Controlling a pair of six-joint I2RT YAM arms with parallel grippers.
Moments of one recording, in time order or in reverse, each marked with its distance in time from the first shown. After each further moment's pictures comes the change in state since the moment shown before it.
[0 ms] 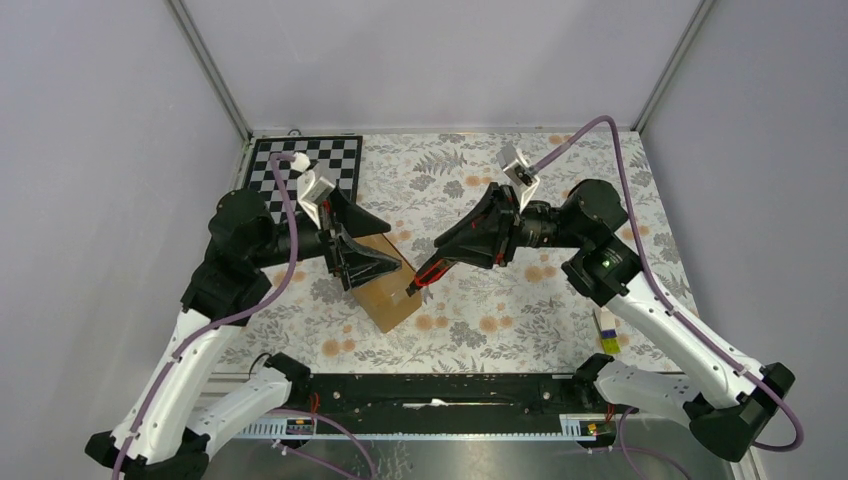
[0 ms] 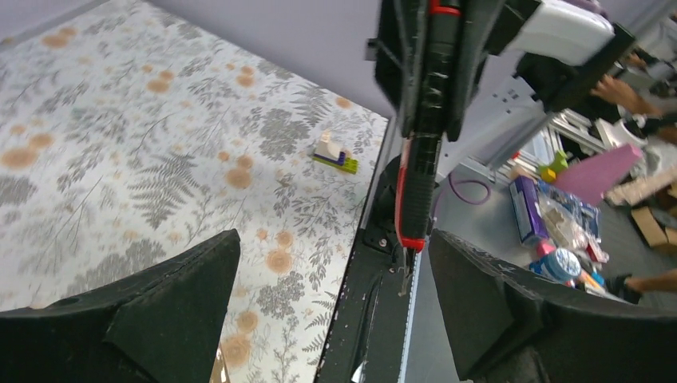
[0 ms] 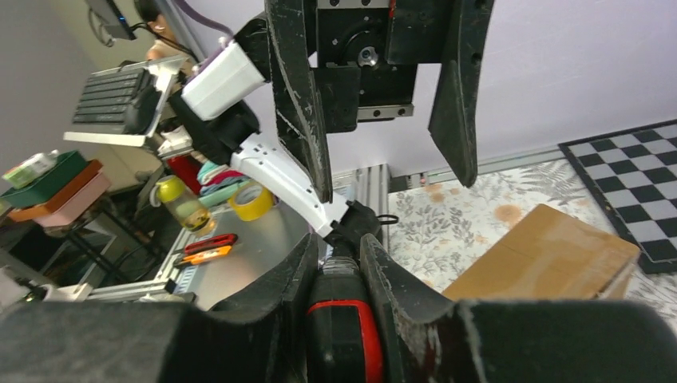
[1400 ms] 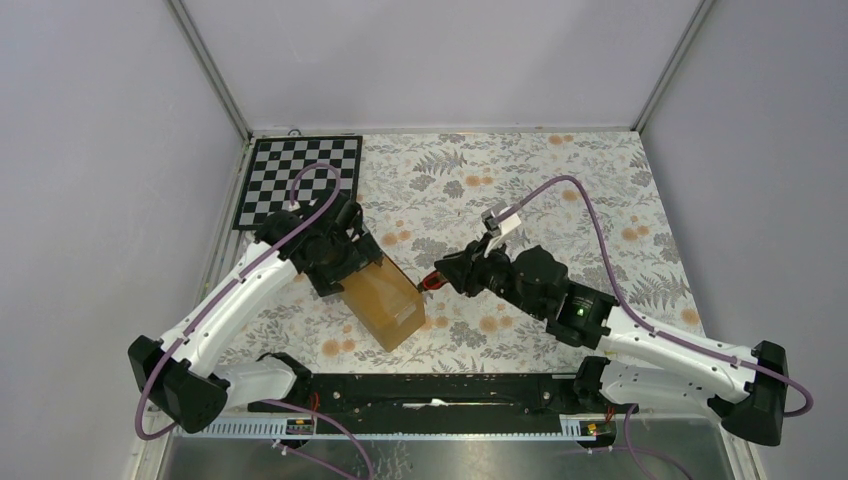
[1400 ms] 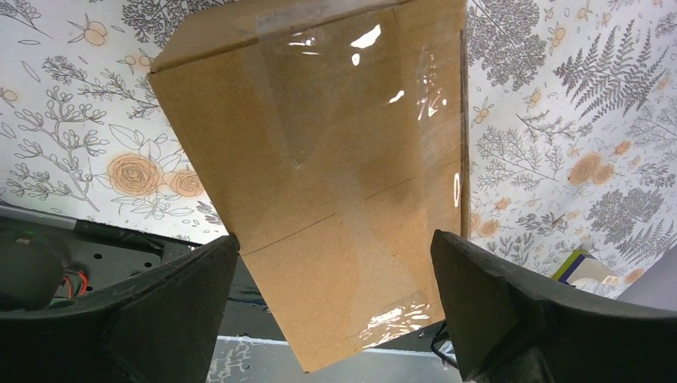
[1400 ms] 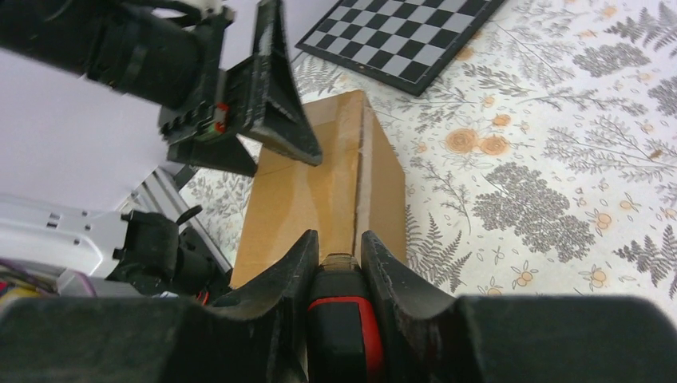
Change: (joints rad) left arm -0.126 0.370 0.049 -0.785 -0.961 -0.785; right arm 0.353 -0.087 -0.320 -0.170 1.073 -0.056
